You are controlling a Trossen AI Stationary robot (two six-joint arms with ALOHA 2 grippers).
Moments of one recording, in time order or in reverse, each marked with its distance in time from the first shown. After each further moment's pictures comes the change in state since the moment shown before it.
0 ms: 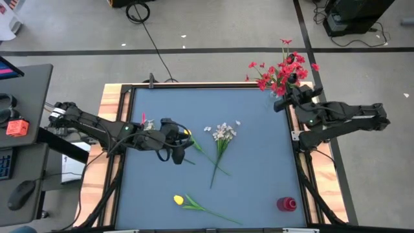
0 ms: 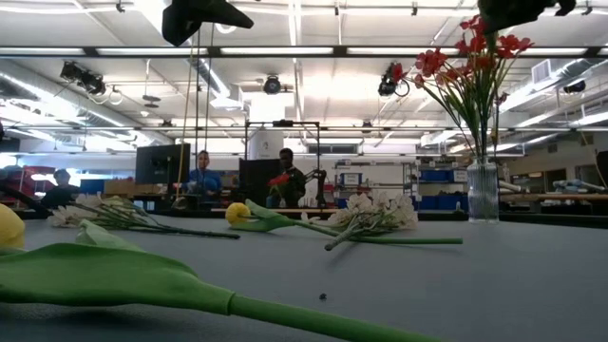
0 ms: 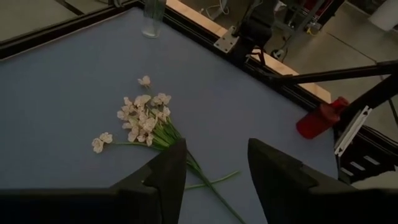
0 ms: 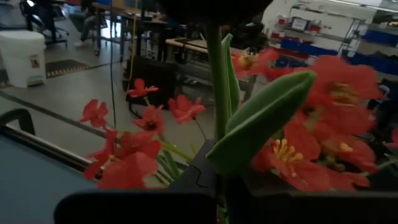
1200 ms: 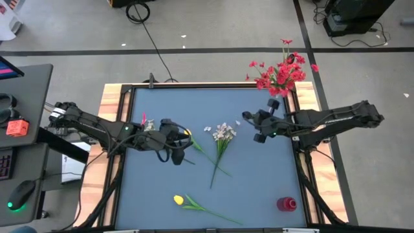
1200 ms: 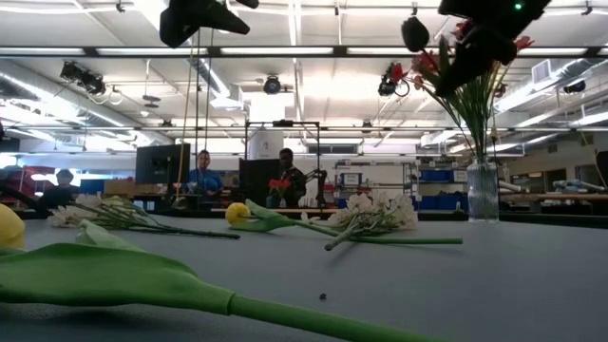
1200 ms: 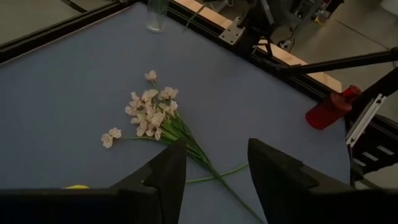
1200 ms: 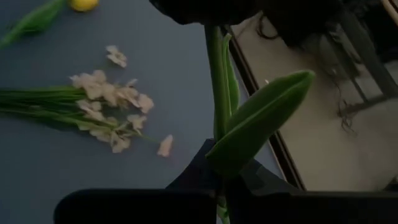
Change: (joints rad) left arm -0.002 0.001 0.000 -0.038 0.000 0.022; right arm -0.007 0.317 -0.041 0.000 -0.654 -0.277
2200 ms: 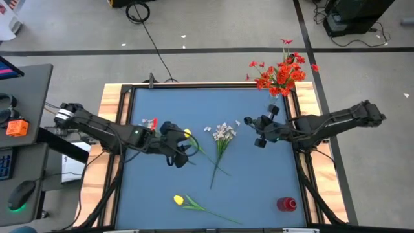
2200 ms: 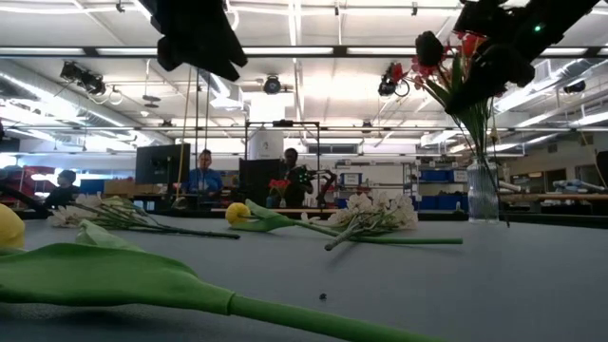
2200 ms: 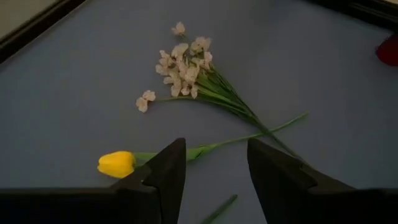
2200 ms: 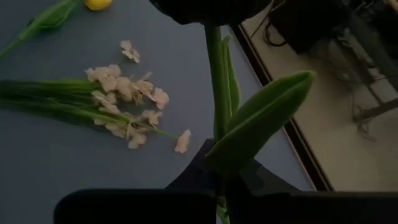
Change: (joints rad) left arm 0.016 0.102 -0.001 -0.142 -0.003 0.062; right arm 0.045 -0.080 -0.183 0.156 0.003 0.030
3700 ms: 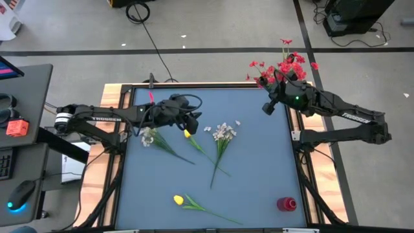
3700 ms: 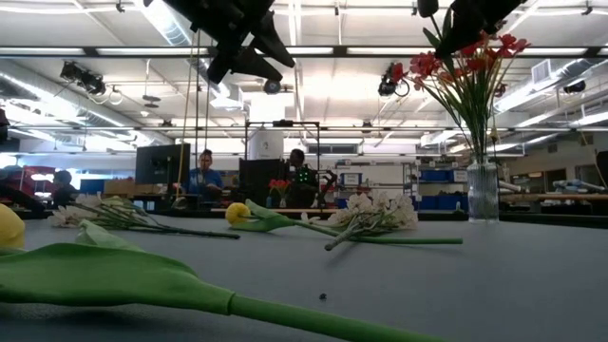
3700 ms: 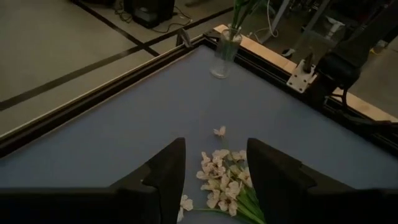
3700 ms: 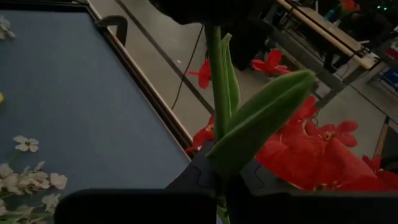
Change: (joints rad) left arm 0.366 0.003 0.000 0.347 0.117 0.160; right arm -0.446 -0.097 0.309 -0.032 -0.131 -0.281
